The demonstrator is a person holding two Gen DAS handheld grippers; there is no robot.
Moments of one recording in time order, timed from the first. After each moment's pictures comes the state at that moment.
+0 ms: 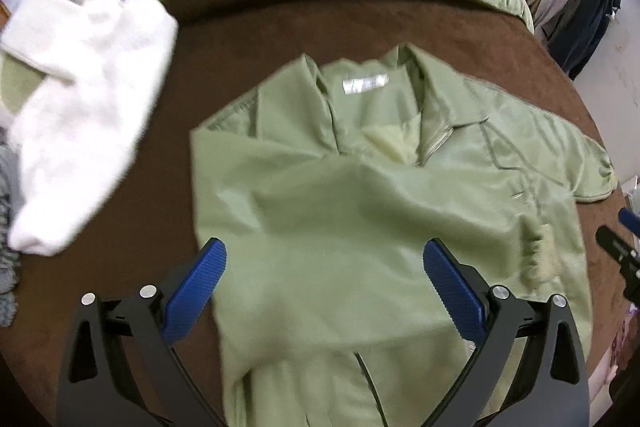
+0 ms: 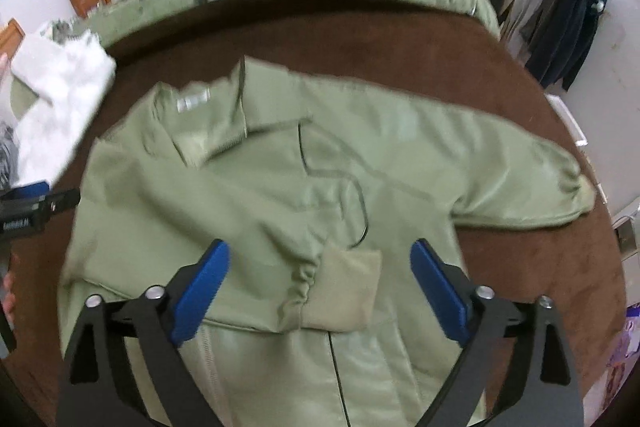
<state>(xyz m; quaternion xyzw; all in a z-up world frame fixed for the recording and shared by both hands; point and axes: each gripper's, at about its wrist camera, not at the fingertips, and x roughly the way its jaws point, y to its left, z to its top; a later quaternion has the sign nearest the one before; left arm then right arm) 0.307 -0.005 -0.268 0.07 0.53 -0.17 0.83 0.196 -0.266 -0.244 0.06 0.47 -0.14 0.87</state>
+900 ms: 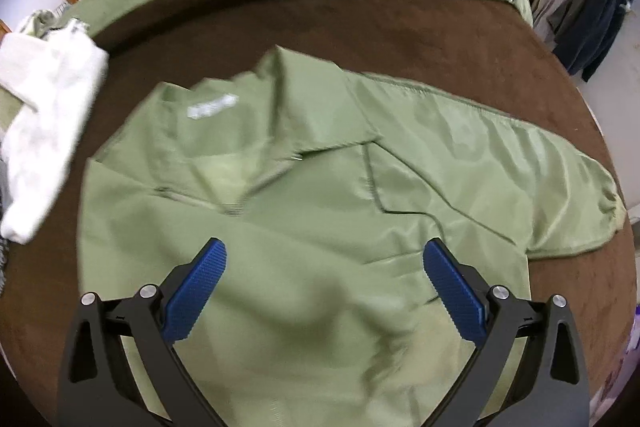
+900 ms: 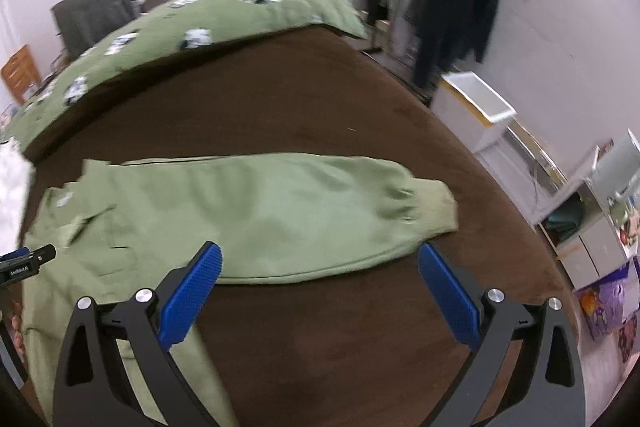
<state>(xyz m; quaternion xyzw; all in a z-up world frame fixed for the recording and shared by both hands) 0.291 -0.234 -0.300 0.07 0.55 -0.12 0.82 0.098 -0.574 -0.226 0.12 0.43 -0.27 0.85</state>
